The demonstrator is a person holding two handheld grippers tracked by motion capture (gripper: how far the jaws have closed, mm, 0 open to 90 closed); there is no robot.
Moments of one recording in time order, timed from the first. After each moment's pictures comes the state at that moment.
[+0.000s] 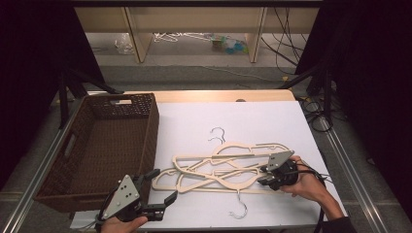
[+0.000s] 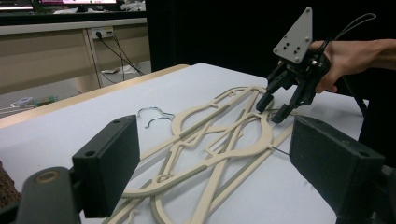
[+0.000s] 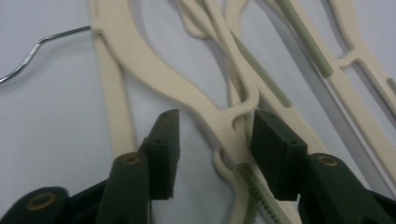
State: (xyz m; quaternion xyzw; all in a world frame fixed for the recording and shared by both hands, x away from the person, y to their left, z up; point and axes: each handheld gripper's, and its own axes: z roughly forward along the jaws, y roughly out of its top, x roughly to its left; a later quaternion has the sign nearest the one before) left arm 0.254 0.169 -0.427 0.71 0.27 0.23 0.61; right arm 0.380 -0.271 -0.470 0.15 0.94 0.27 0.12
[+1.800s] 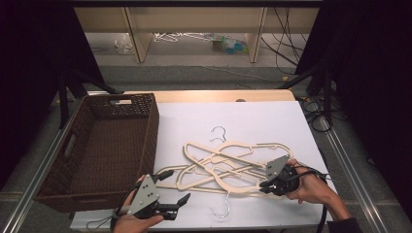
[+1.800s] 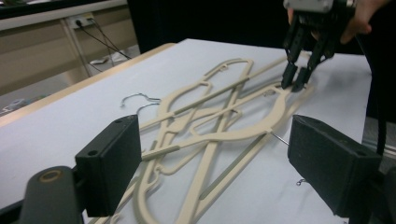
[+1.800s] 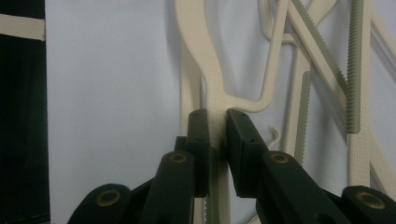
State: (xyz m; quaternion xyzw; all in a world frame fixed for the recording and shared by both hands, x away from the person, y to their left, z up) left arm 0.268 0.133 -0.440 0.76 0.23 0.23 0.56; right arm 0.357 -0.259 -0.446 0.07 0.97 0.22 0.04
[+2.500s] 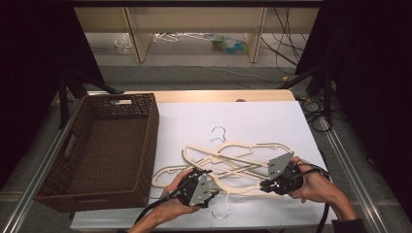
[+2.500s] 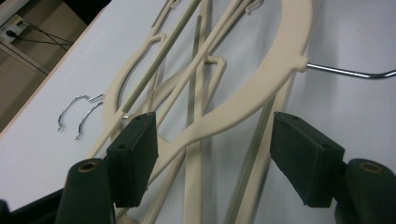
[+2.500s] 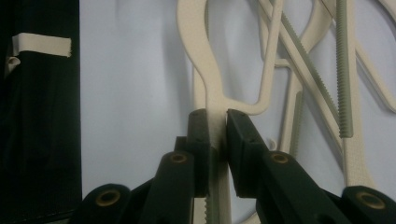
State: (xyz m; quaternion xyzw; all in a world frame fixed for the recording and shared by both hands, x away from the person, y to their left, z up) left arm 0.319 0.044 -0.491 0.87 0.06 0.26 0.41; right arm 0.352 -0.257 -0.423 0.06 0.97 0.24 0.04
